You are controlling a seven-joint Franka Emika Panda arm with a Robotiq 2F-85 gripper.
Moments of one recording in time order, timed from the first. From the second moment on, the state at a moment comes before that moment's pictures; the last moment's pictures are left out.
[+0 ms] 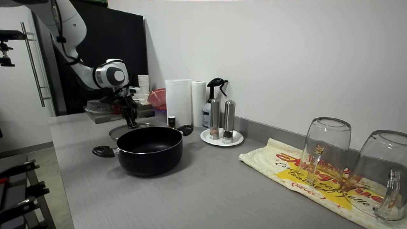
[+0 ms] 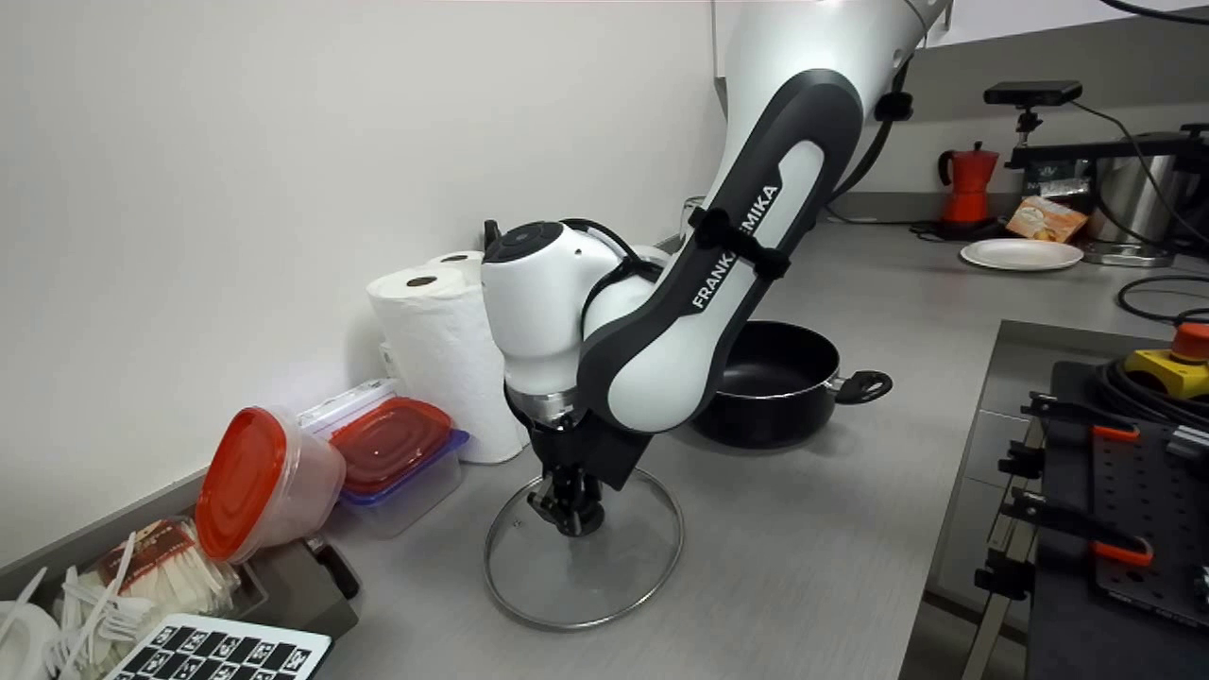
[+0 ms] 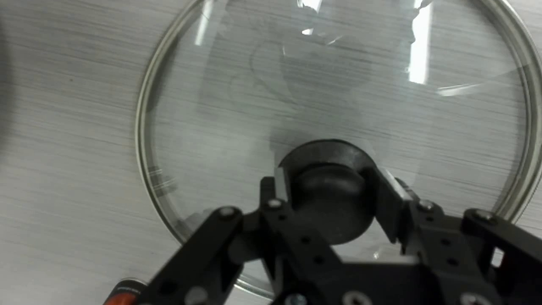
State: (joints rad) arm 0.53 0.80 -0.03 -1.69 -0.25 2.54 0.53
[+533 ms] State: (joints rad) arm 0.53 0.80 -0.03 -1.69 -0.25 2.54 0.53
